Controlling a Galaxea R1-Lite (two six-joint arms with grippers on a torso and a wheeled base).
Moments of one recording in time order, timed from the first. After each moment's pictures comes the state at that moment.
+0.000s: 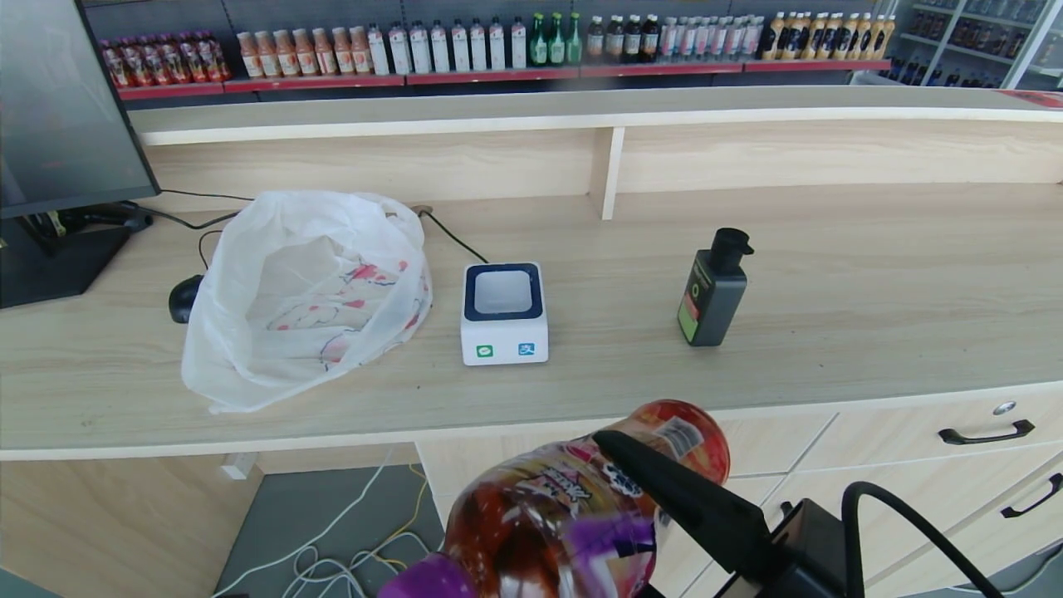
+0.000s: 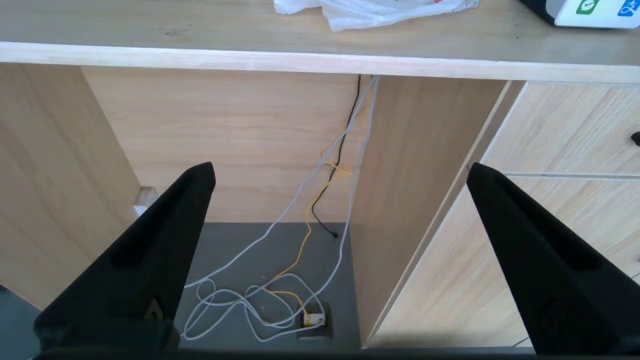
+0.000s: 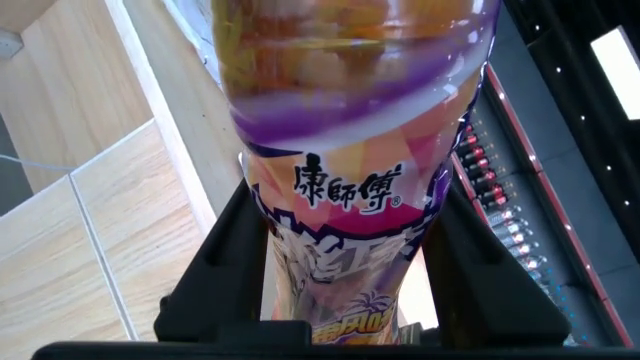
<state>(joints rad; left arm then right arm) 0.00 0.00 0.00 0.00 0.00 0.01 1.31 1.66 -0.36 -1.57 -0.52 -1.29</state>
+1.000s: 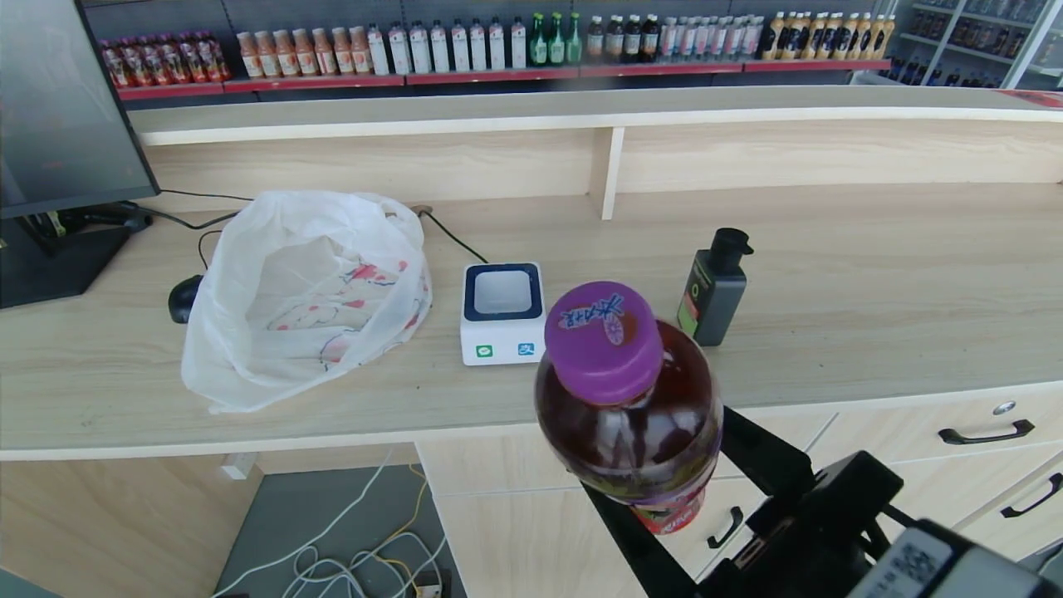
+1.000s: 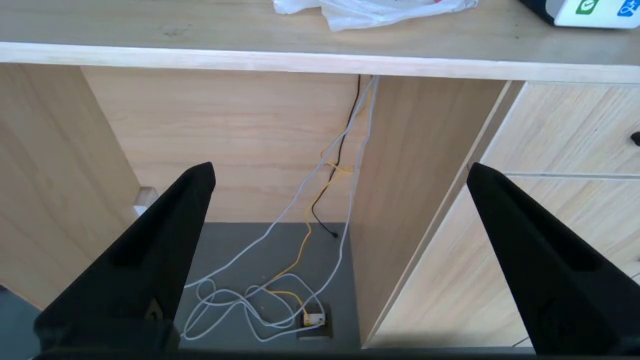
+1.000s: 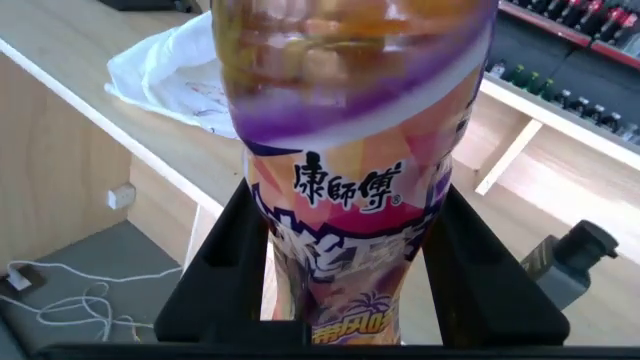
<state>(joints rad) 0.00 0.00 0.00 0.00 0.00 0.01 1.29 1.63 -0.40 -1.57 -0.62 -0.68</state>
